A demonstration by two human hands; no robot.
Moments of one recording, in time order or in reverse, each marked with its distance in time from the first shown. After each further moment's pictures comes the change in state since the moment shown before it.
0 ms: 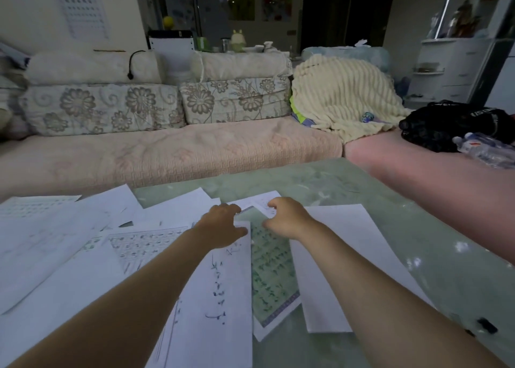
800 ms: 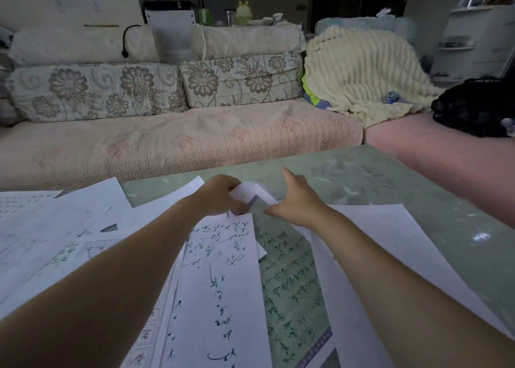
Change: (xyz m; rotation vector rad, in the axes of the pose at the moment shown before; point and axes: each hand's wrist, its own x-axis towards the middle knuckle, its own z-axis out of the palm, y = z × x) left_hand 0.110 -0.044 -0.005 -0.323 -0.003 0.034; right_hand 0.094 0.021 0.023 0.139 0.039 -0.054
